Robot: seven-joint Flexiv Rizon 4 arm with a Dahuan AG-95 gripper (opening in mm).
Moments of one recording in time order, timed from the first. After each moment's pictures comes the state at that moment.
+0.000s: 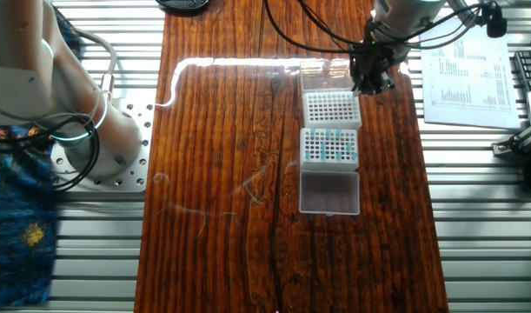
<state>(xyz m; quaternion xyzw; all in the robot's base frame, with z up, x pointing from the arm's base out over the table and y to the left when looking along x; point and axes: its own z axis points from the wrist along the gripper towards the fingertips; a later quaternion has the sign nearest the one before) 0.553 0.093 0.087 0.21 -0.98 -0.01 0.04</state>
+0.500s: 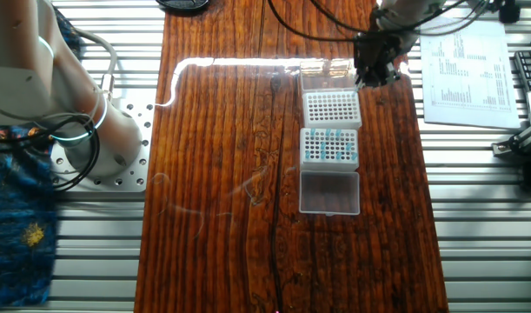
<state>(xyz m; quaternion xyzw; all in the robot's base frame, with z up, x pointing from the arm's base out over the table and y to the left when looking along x) 0.554 0.093 0.127 0.21 -0.98 -0.01 0.04</state>
